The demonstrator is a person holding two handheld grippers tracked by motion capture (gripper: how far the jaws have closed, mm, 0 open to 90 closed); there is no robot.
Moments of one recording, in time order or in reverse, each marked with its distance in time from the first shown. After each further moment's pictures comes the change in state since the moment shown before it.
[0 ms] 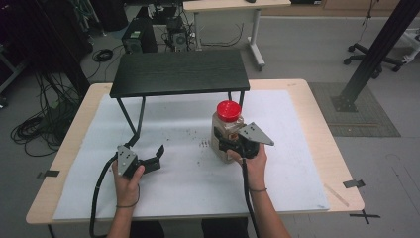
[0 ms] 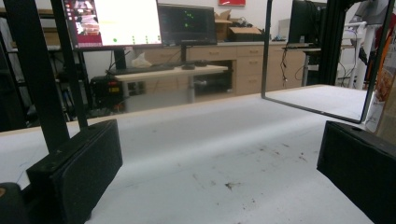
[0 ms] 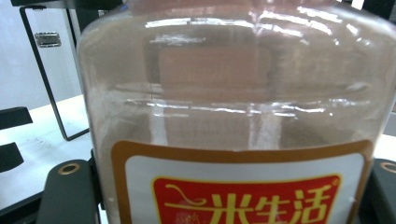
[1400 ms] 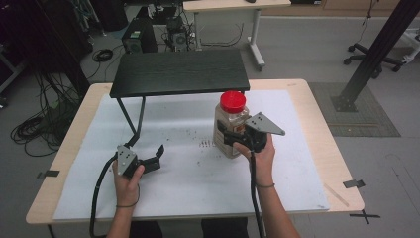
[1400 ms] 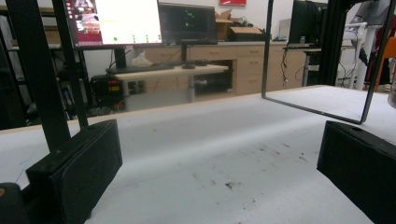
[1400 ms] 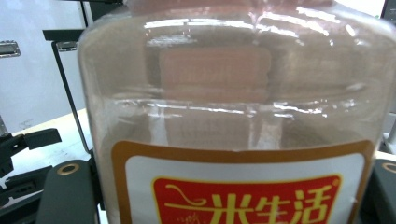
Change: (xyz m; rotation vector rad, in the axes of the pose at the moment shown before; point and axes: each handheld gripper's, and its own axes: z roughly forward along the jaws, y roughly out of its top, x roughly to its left) left arm 0.000 0.000 0.000 0.004 0.002 -0.007; right arm -0.007 0.045 -0.016 0.009 0.055 0.008
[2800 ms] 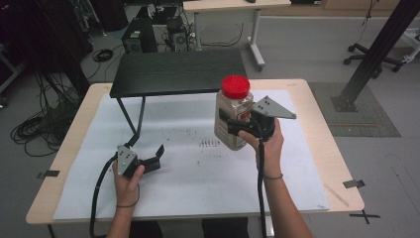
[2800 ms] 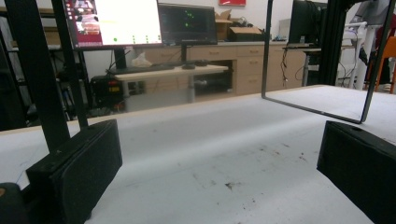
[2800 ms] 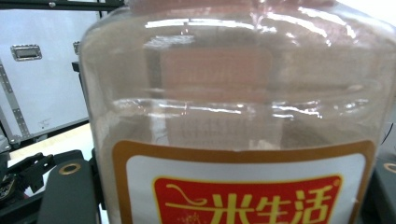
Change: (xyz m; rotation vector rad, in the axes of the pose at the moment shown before) left arm 0.000 0.000 0.000 -0.004 0.000 0.003; right arm -0.001 0.054 -0.011 0.004 0.056 -0.018
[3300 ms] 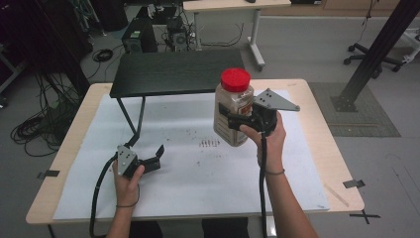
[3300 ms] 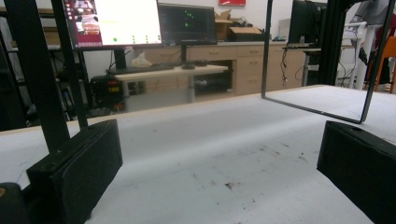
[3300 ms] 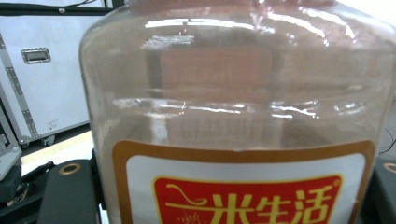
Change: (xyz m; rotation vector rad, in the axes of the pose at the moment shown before) left arm 0.000 0.000 0.000 0.002 -0.001 0.004; right arm -0.001 0.023 -0.001 -0.005 0.025 -0.003
